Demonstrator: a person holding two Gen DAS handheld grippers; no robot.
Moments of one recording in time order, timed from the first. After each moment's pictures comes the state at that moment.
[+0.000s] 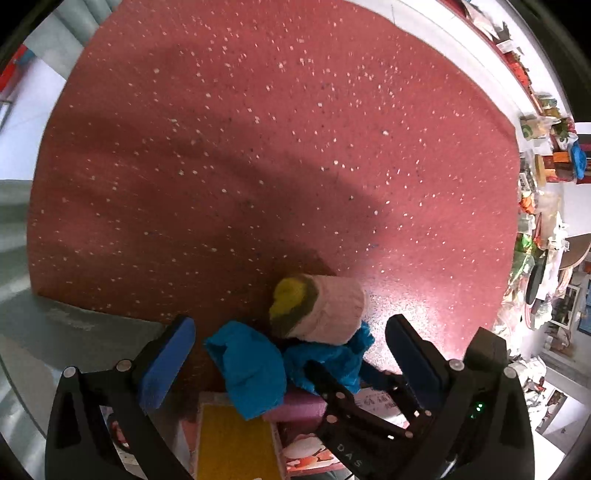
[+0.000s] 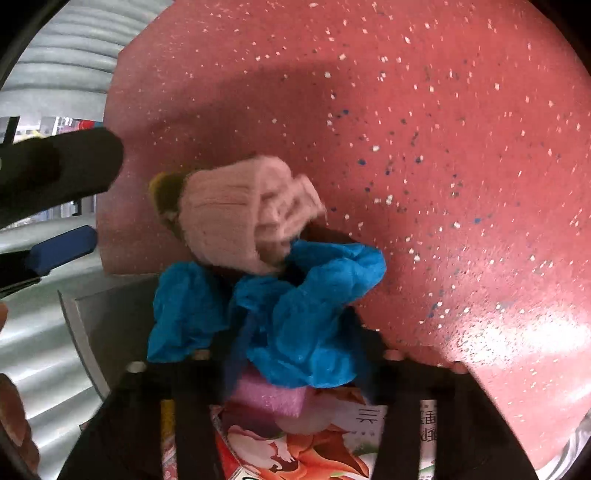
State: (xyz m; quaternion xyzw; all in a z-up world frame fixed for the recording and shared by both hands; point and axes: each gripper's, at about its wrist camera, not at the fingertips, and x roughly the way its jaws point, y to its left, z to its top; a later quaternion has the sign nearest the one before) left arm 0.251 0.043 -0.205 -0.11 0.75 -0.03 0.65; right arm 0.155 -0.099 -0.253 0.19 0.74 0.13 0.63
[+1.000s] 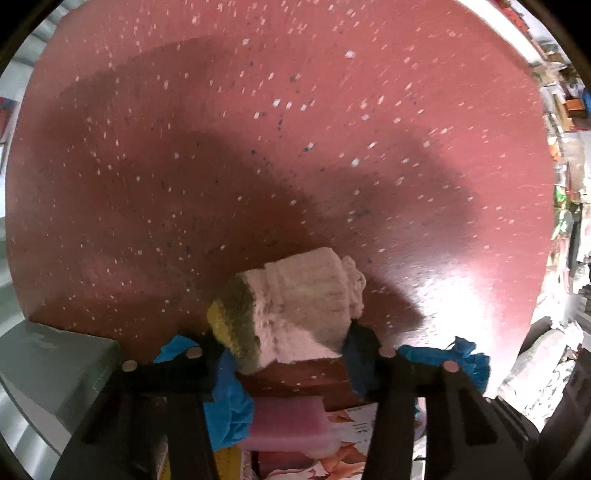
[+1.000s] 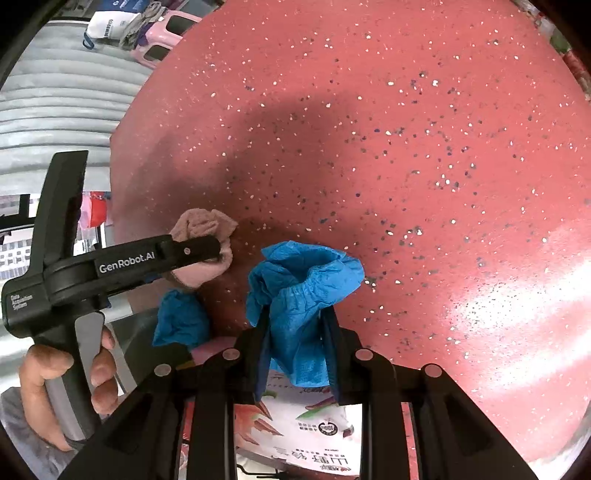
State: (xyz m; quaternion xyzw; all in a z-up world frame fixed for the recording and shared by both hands) left arm 0.248 -0.039 -0.254 -0.02 0.77 -0.04 0.63; right arm 0.118 -0.213 -0.219 0.30 0.69 0.09 0.65
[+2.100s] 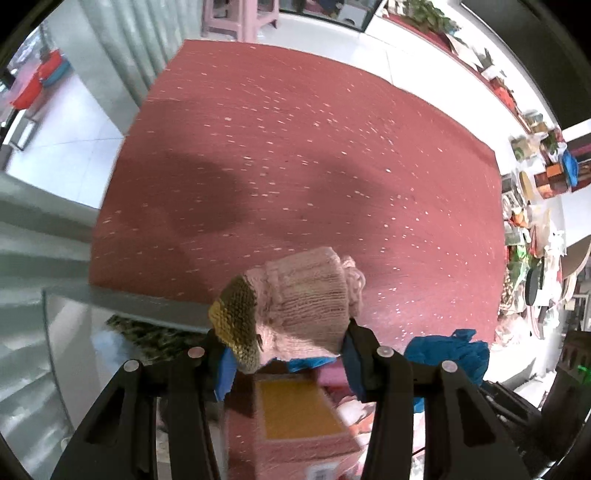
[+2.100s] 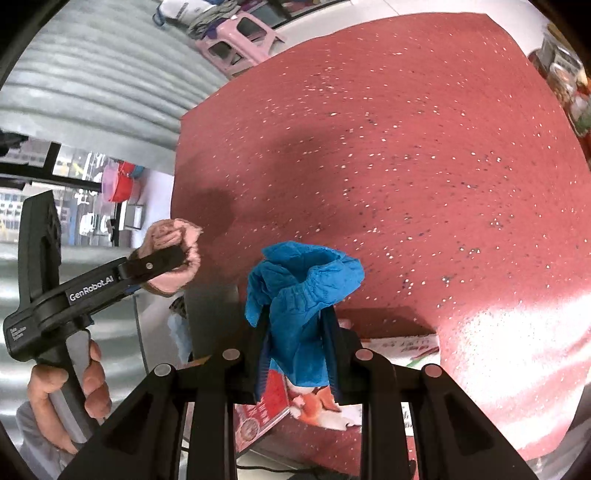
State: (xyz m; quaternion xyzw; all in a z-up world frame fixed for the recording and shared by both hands) left arm 0.185 0.094 -0.127 -0.10 0.67 -0.02 0.73; right arm 0.101 -0.147 -0.119 0.24 0.65 0.14 0.71
